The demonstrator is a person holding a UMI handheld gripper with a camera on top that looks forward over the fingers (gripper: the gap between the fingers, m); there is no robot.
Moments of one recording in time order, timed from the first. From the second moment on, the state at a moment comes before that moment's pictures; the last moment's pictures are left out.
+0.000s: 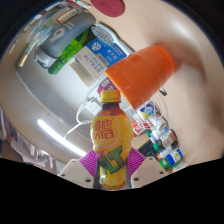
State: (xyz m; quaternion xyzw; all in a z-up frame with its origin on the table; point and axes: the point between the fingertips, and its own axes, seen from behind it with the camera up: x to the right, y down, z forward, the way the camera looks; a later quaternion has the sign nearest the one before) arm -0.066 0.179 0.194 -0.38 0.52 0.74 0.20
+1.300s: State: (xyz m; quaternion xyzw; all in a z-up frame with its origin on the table) arm 0.188 0.198 0.078 -0.76 -0.02 0.03 0.65
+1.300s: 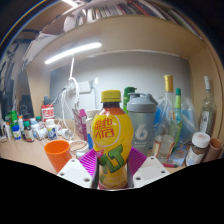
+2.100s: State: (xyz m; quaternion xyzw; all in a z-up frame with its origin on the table) arm 0.187 0.073 0.106 -0.77 0.00 -0.02 0.63
